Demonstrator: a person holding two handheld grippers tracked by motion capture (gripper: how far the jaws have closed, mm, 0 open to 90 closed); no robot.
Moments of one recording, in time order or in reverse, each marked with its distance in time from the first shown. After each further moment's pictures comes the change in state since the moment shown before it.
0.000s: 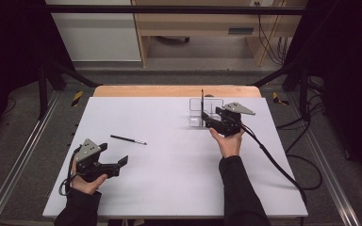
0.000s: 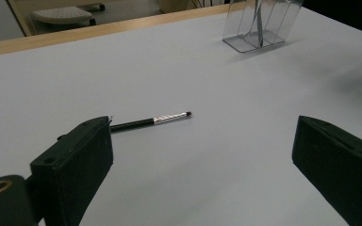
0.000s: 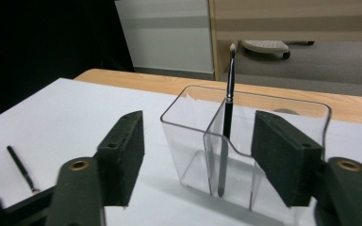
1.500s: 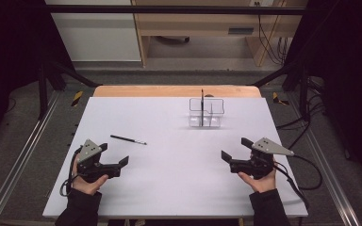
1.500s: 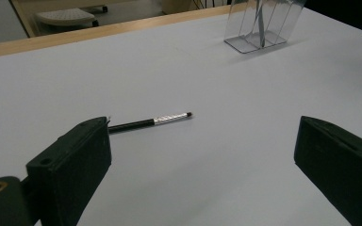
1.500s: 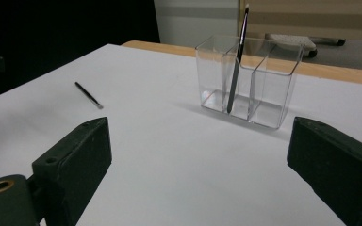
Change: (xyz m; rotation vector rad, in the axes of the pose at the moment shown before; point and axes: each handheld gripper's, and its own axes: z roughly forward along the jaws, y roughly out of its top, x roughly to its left) left arm -0.002 -0.001 0.001 -0.003 0.012 0.004; right arm -0.006 -0.052 -0.125 0.023 0.123 -0.069
